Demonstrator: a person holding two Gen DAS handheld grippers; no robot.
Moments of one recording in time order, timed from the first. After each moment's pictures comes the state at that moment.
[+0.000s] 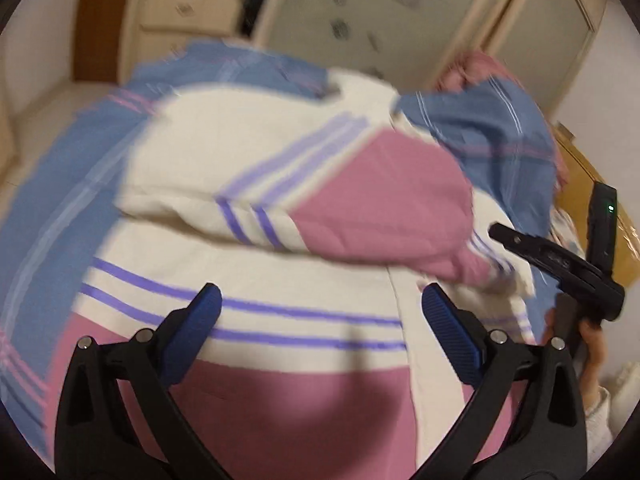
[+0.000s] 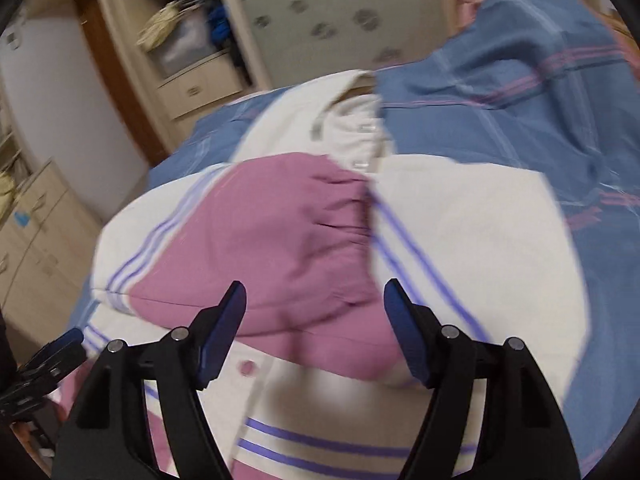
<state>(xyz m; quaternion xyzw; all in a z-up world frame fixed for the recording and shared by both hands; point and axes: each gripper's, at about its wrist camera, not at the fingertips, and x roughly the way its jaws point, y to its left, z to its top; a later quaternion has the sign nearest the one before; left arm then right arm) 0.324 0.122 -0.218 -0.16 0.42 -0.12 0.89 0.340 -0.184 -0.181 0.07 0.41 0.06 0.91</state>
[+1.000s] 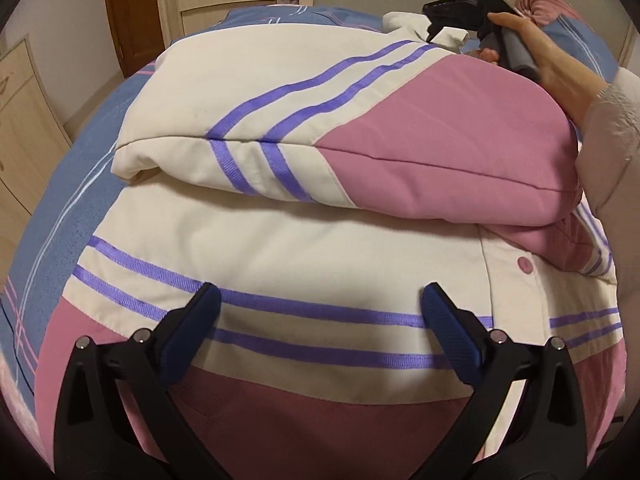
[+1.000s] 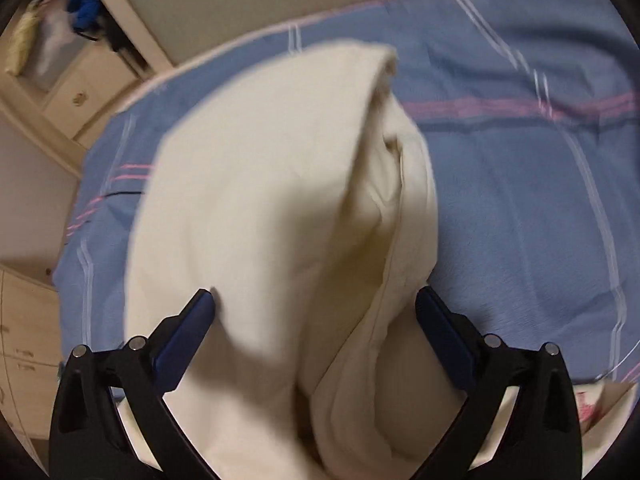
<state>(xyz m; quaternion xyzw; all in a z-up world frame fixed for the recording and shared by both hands) 0.353 0.080 -0.262 -0.06 0.47 0.03 0.88 0.692 -0.117 -0.220 0.13 0.54 0.01 0.83</state>
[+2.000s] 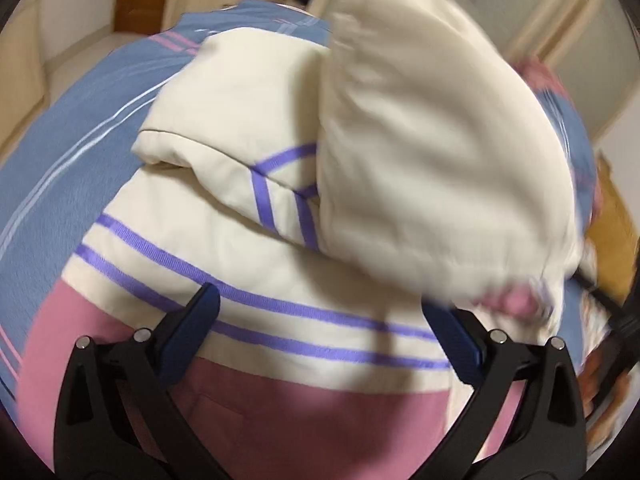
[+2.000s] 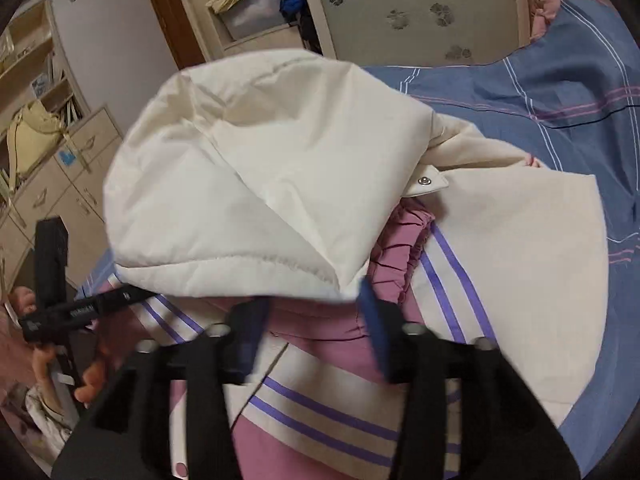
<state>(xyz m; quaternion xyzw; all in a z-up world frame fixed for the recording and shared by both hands) 0.330 0.136 -0.247 -0.19 0.44 -0.04 0.87 0.326 -0.162 -0.142 0.05 0.39 0.23 0.89</state>
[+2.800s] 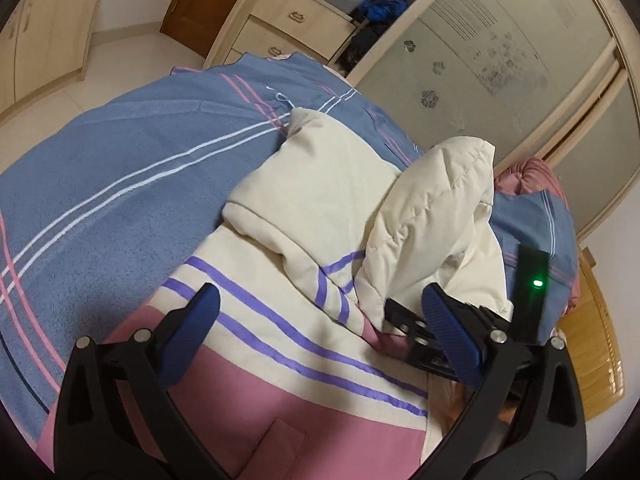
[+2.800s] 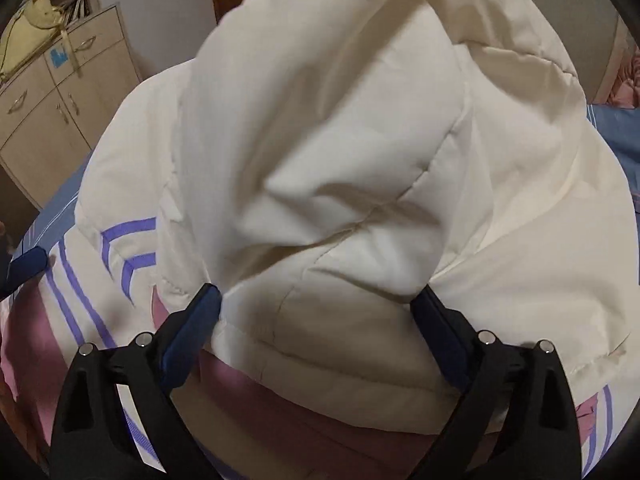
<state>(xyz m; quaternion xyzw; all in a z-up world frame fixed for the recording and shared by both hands) 0.295 0.191 -0.224 -0.33 0.33 0.02 0.88 0.415 0.015 -0.215 -0.13 0.47 0.26 0.83</state>
